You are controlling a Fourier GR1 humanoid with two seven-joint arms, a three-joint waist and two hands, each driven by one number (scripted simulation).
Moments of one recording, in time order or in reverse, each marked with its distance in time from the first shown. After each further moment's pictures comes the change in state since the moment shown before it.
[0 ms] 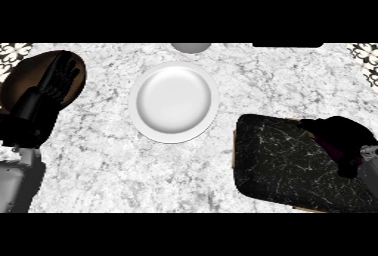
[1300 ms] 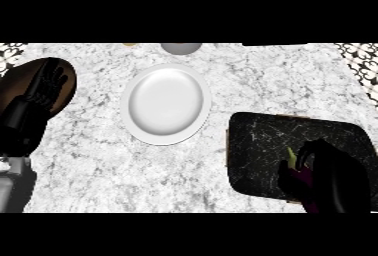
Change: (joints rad) left arm 0.064 0.003 0.043 -0.030 -0.011 0.003 -0.003; right arm 0.403 0.503 -0.080 -0.838 0.169 -0.345 1.016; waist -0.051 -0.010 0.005
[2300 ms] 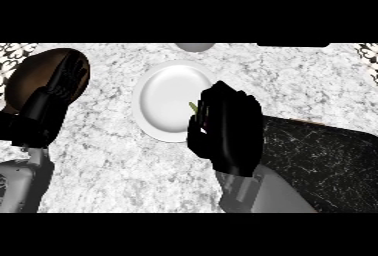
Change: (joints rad) left arm -0.072 -0.060 -0.035 0.018 -0.045 -0.025 0.014; right arm -0.667 0.188 0.249 0.297 -0.099 -0.110 0.258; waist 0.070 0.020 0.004
